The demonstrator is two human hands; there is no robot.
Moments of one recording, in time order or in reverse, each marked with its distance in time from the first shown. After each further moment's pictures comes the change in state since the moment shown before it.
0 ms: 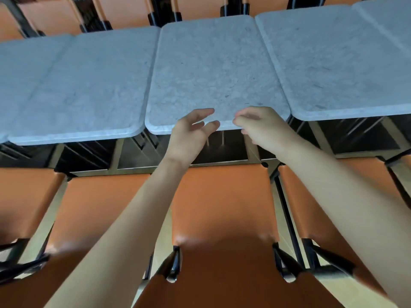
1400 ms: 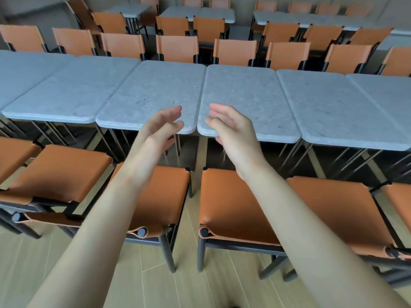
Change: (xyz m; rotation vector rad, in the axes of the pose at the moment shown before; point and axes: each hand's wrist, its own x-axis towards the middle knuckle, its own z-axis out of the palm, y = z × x) left_hand -0.294 0.037 -0.256 -0.228 0.091 0.204; right_hand -0.276 -0.178 0.159 0.396 -0.004 -0.303
